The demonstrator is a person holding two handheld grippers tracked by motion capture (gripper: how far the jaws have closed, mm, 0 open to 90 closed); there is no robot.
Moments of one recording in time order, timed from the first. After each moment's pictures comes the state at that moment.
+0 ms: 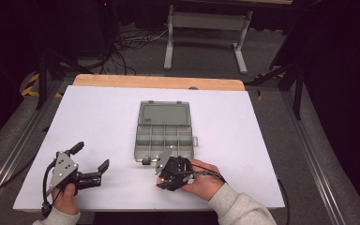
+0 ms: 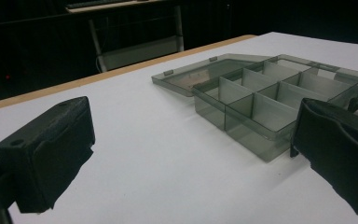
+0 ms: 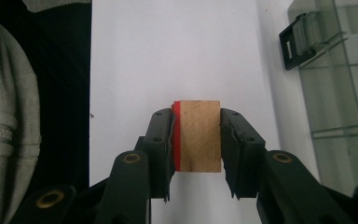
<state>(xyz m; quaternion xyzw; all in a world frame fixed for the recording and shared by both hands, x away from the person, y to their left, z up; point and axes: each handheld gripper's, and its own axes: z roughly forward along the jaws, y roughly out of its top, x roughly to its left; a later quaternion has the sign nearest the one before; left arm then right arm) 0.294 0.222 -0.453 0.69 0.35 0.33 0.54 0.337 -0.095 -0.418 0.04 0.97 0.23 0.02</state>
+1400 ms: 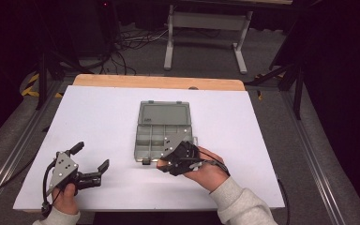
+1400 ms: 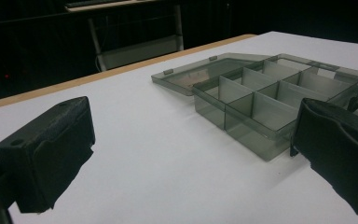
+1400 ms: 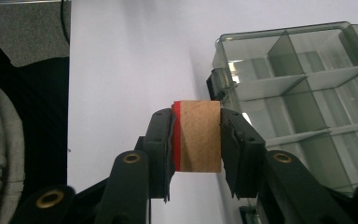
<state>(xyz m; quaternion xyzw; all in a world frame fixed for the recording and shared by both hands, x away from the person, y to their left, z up) 0.295 0.222 -0.453 0.69 0.35 0.33 0.54 0.355 -0.111 -0.378 0.07 0.95 0.30 0.07</state>
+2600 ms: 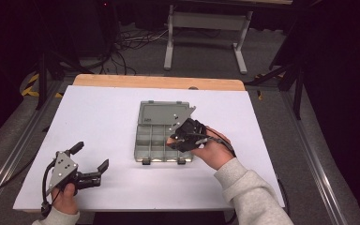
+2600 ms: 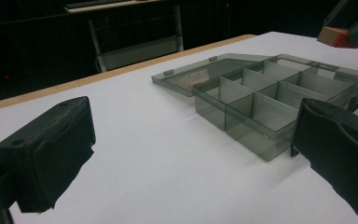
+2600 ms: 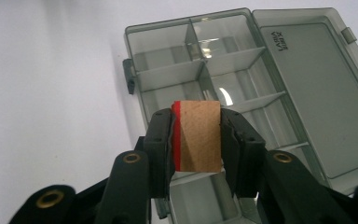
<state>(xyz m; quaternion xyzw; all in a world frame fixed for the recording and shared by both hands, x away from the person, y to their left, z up) 0.295 0.223 -0.452 0.69 0.35 0.33 0.54 0.409 -0.130 -0.357 0.12 0.95 0.28 0.10</state>
